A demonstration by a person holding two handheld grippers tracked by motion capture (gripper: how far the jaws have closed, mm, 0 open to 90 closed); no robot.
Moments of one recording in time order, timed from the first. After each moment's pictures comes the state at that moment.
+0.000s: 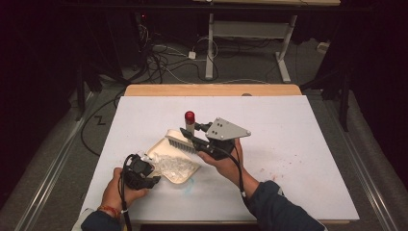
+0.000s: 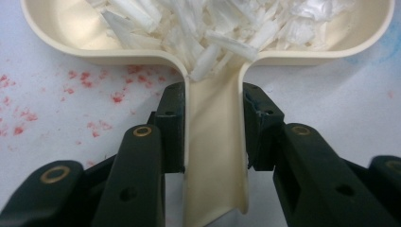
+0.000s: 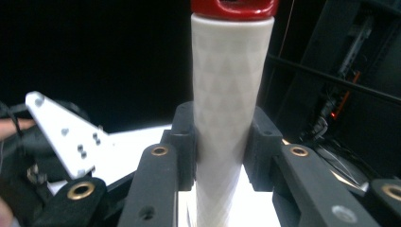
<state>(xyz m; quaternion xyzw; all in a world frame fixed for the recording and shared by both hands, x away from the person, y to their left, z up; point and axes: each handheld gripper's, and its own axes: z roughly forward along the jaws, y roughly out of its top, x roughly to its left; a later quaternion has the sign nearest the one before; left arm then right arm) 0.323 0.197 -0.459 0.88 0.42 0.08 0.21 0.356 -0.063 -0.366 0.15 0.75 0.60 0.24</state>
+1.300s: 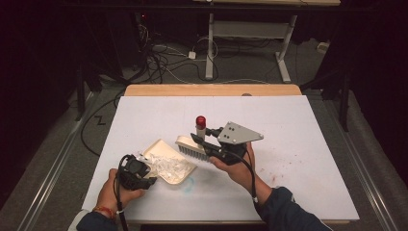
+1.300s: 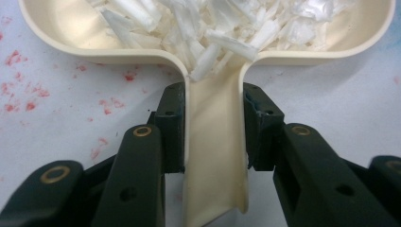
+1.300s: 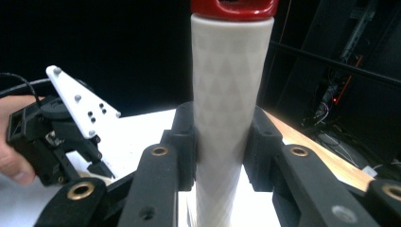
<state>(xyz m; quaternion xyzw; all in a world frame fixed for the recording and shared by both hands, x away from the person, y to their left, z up) 0.320 0.207 -0.458 0.88 0.43 0.07 0.20 0.345 -0.090 -0.365 0.16 0.76 0.59 0.23</state>
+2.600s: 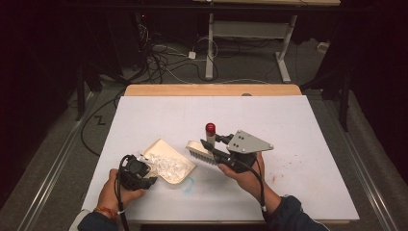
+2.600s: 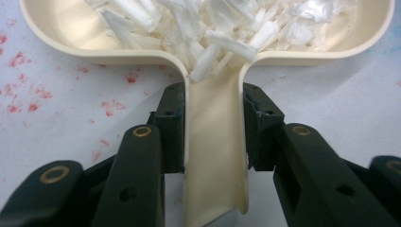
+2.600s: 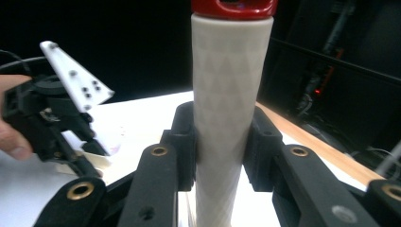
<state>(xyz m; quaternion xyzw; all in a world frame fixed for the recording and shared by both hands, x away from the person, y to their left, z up) 0.320 0.205 -0.458 0.88 0.43 0.07 0.20 0.329 -0.111 -0.374 0.18 0.76 0.57 0.25</state>
